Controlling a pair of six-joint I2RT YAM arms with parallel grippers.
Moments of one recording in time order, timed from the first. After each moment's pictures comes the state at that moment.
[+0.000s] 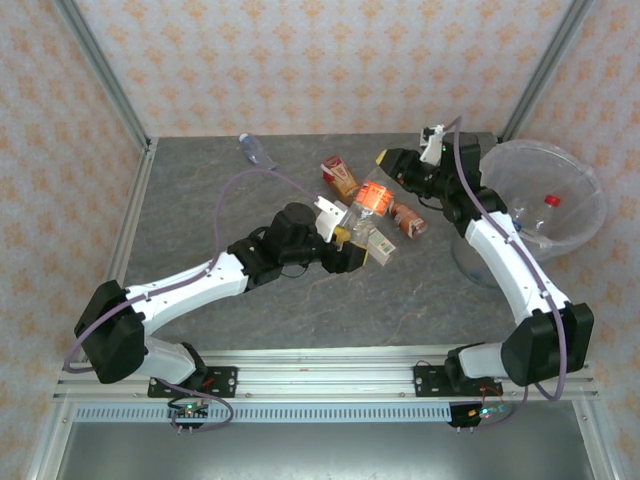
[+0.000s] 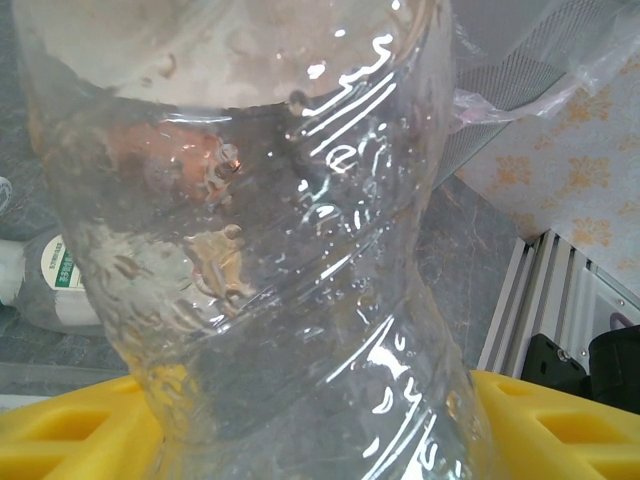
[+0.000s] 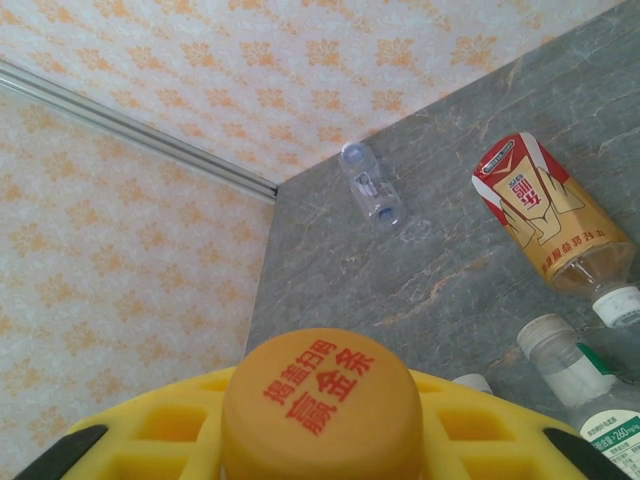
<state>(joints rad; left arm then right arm) -0.80 1.40 1.00 -0.05 0.27 -0.32 0.23 1.33 1.23 -0.28 -0.50 0.77</state>
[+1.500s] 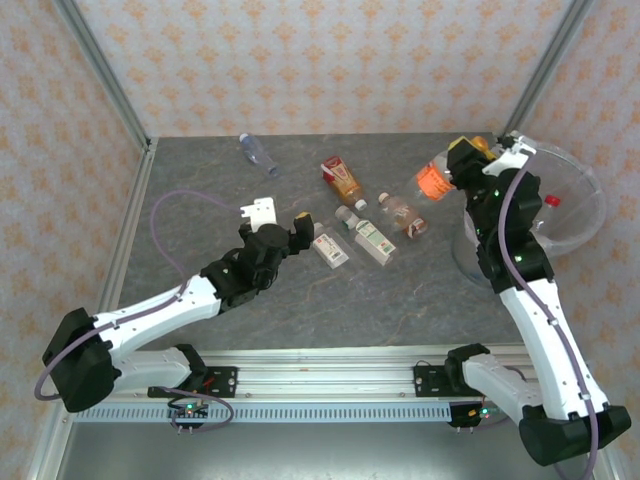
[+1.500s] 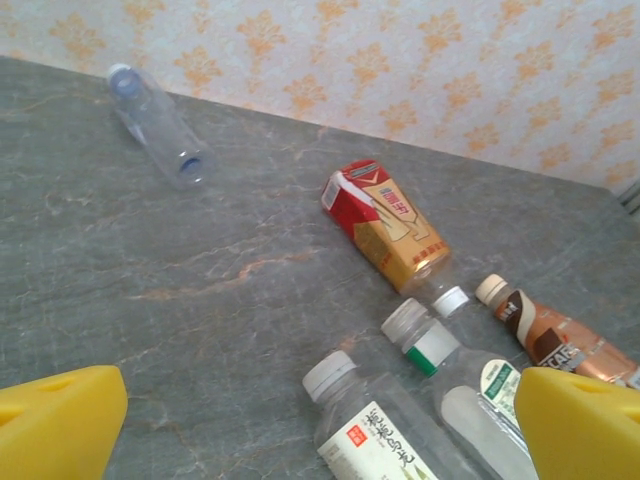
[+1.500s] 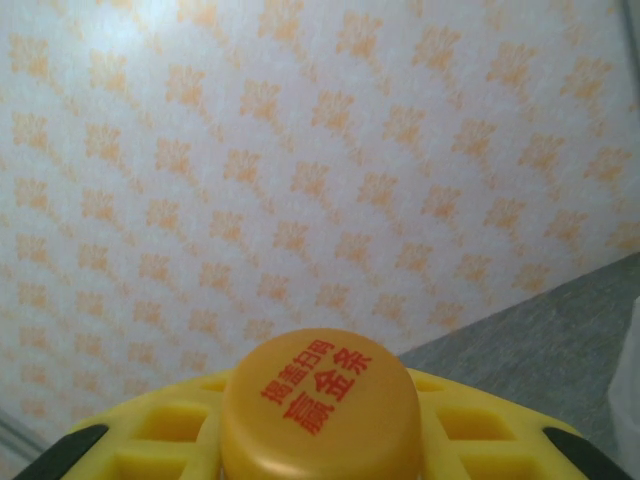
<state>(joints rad) -0.79 1.19 0.77 -0.05 -0.65 -0.61 0.22 0.91 1.11 -0.18 0.21 0.52</state>
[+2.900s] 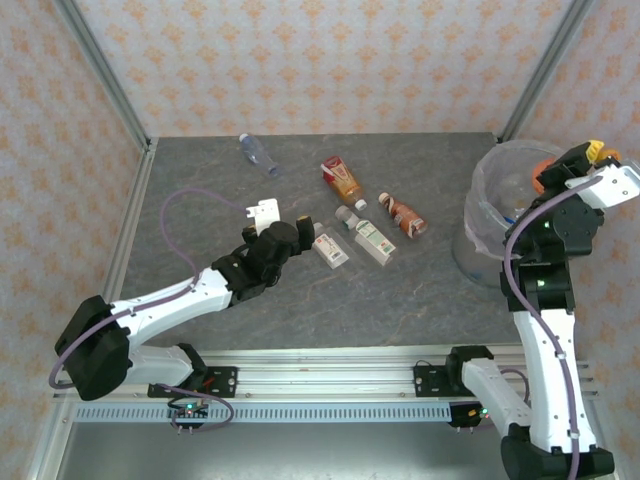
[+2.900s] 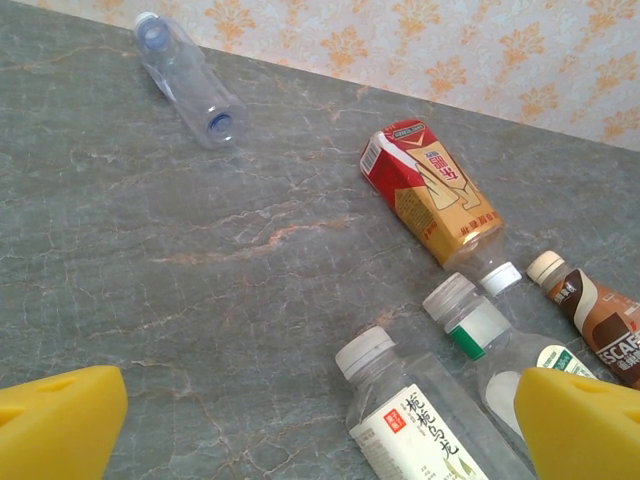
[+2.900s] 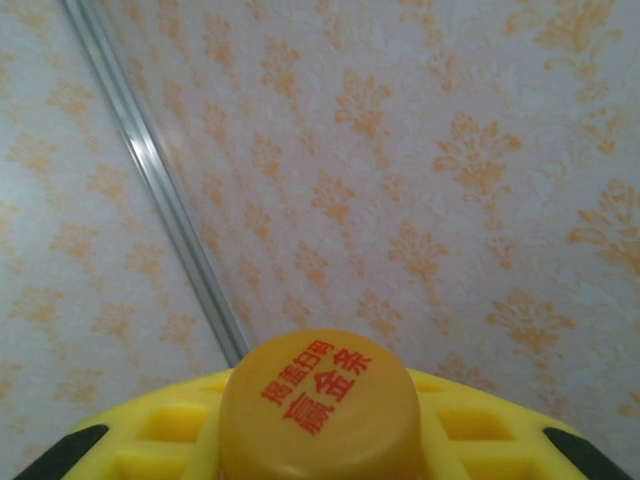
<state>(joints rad) -0.77 1.28 0.80 -0.10 -0.65 -0.67 0.00 0.81 1.11 0.07 0.81 0.09</state>
